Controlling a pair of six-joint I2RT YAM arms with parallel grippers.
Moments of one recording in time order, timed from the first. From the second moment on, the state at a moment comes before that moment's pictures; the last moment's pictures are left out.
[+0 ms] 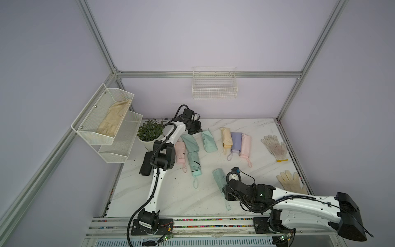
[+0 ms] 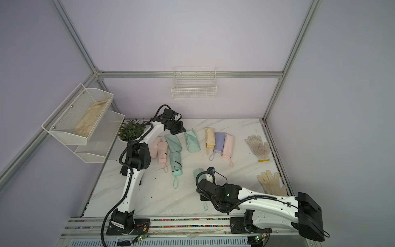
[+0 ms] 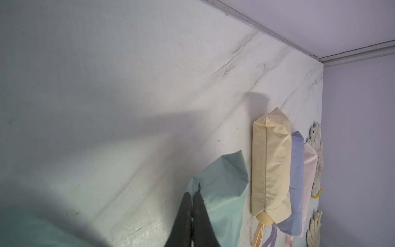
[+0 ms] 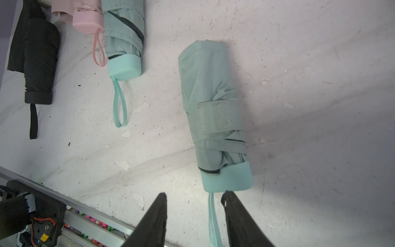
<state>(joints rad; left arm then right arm) -0.27 2.59 2.42 -0.74 0.45 -0.52 1.17 1.08 0.66 -0.58 0.35 1.06</state>
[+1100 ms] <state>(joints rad) -0.31 1.94 1.76 -0.62 0.44 -0.51 0.94 1.50 0.76 -0.44 0.18 0.91</state>
